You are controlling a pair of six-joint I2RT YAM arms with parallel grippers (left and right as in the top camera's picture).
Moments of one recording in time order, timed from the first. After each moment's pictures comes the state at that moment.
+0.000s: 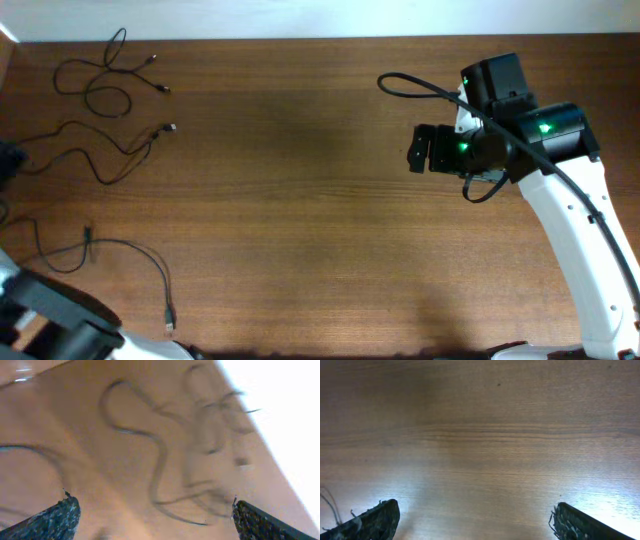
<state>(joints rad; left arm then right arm) 0.90 1.78 1.60 -0.72 0.38 -0.21 0.26 1.53 1.66 -1.30 -0.12 0.38</state>
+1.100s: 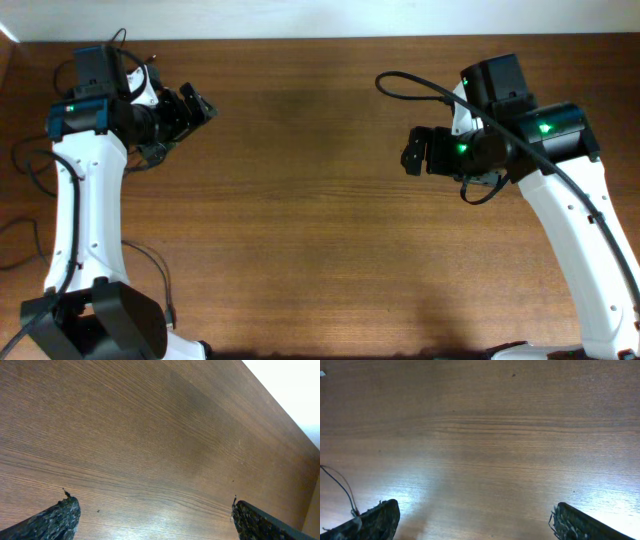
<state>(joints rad) 0.20 1.68 1.61 -1.03 0.41 -0.39 0.26 1.53 1.66 -1.31 -0.18 0.38</state>
